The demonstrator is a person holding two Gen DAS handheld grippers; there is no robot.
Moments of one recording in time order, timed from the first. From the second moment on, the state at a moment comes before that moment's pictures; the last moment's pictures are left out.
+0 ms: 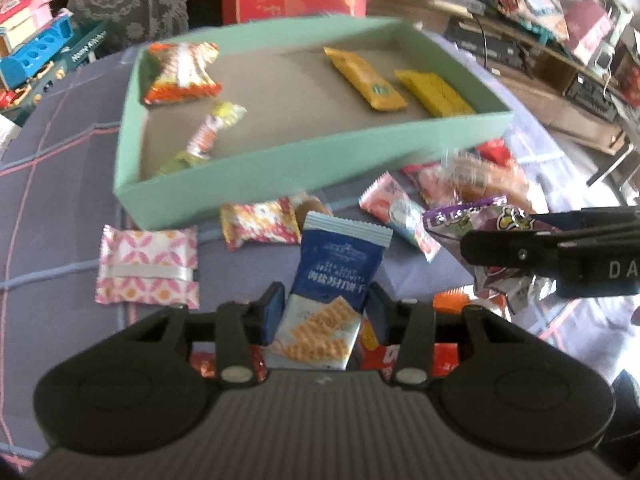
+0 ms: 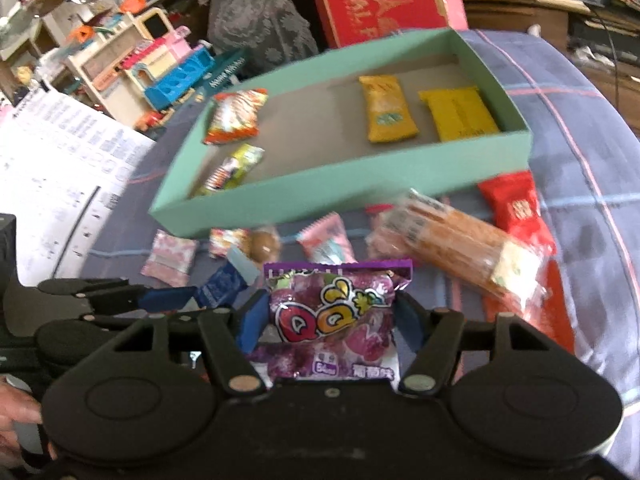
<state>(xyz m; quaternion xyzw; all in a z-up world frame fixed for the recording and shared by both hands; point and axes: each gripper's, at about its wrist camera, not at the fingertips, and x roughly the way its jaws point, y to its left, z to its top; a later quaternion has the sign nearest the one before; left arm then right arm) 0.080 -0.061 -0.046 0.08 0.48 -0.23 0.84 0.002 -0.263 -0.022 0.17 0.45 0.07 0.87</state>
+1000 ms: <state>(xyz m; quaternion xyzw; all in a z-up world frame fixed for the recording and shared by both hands) 0.264 -0.034 -0.012 0.05 0.45 -0.12 0.89 0.223 -0.230 0.008 0.14 0.41 0.08 0.90</state>
